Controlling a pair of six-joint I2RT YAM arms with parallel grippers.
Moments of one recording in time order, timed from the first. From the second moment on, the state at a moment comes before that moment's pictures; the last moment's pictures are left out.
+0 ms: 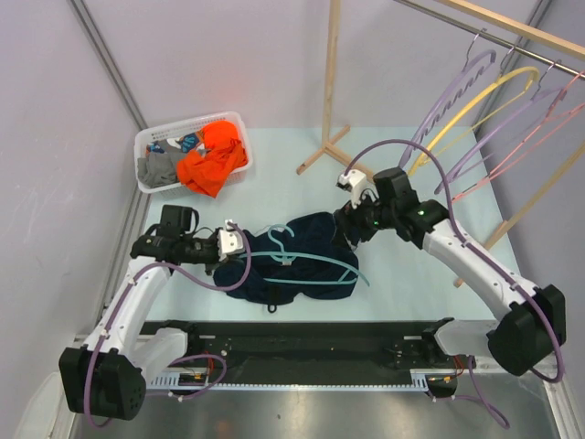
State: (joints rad) left arm -0.11 0.98 0.76 -0.84 0.87 1.11; right arm 0.51 1.25 1.09 -0.57 -0.43 -0.12
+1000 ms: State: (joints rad) left arm 0.06 0.84 0.72 -0.82 0.88 1.11; right arm 0.60 1.46 0.98 -0.47 -0.28 -0.11
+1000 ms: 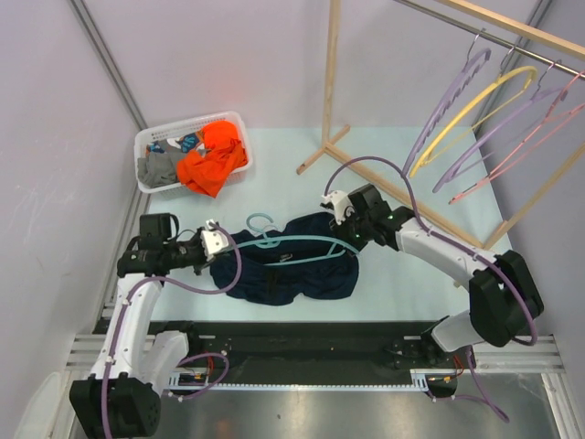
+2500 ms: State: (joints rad) left arm 0.01 0.95 0.89 -0.86 0.66 1.17; right arm 0.64 1.25 1.14 -0.57 -0.36 -0.29
